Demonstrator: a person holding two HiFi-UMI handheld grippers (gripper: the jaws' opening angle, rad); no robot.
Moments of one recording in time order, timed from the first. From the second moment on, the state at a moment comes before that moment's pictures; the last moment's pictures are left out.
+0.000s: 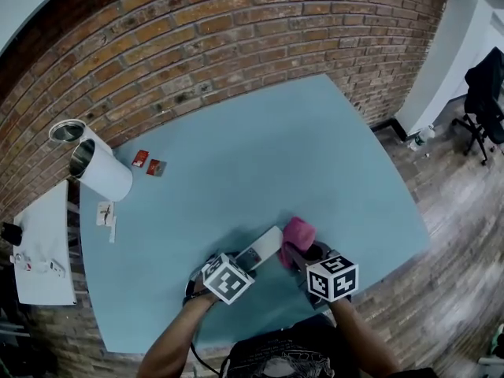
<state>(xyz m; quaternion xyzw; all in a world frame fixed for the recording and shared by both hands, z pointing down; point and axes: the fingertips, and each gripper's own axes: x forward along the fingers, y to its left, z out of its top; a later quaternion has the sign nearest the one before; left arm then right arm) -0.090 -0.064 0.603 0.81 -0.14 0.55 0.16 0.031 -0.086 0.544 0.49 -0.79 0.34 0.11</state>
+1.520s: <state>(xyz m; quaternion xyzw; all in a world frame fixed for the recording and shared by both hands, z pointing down) -0.086 -0.061 0.603 0.81 -0.13 0.55 0.15 0.021 -0.106 0.524 0.42 -0.84 0.26 0.21</state>
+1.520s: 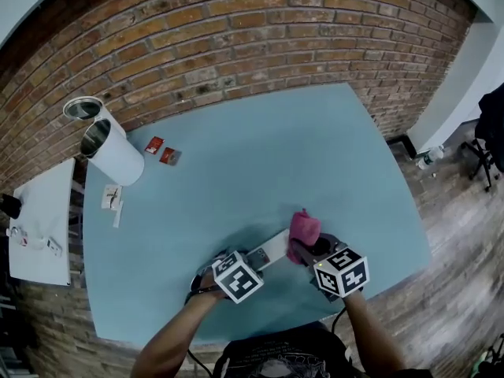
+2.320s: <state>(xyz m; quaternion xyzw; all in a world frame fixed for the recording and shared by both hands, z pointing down) -0.086 -0.062 0.603 0.79 -0.12 0.58 0.16 -0.012 -0.196 0.553 0.29 -0.88 0.20 0.30</state>
